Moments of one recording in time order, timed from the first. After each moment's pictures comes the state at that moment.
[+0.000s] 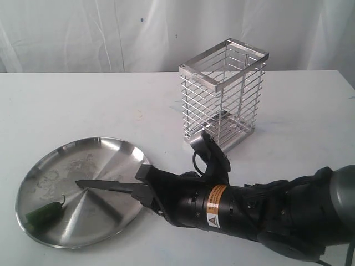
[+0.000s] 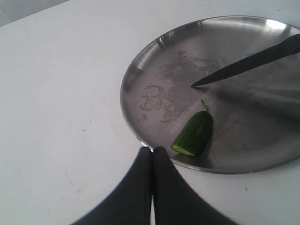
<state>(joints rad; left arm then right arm) -0.03 0.29 0.02 -0.27 0.22 0.52 0.81 1.72 -0.58 -0.39 -0.66 1.46</state>
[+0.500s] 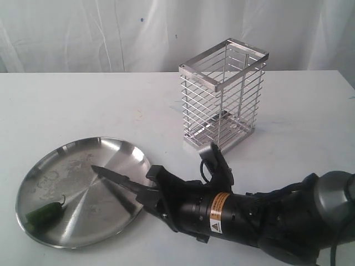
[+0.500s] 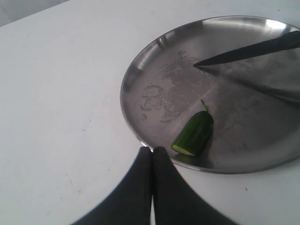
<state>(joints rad) -0.03 0.29 0.02 -0.27 0.22 0.52 0.78 1.81 -0.55 -0.38 -0.77 1.57</state>
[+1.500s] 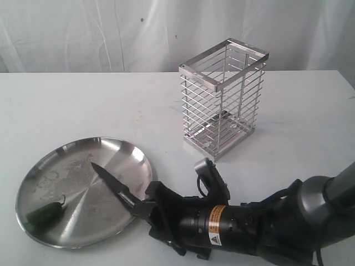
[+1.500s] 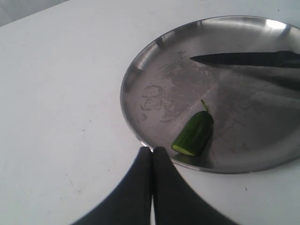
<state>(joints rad) -0.03 0.29 0.02 -0.27 0.22 0.52 0.77 1.91 -0.55 -0.48 -0.81 1.66</state>
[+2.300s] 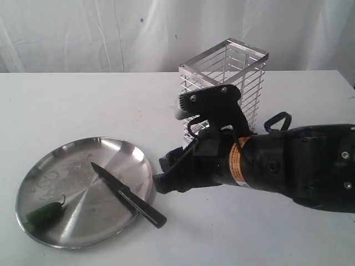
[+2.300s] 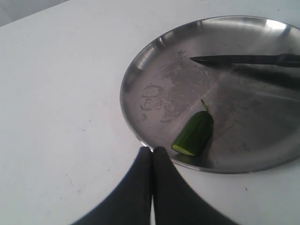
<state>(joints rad) -0.03 0.29 0.02 -0.27 0.22 0.52 0.81 1.42 -0.72 -1.07 0.05 1.27</state>
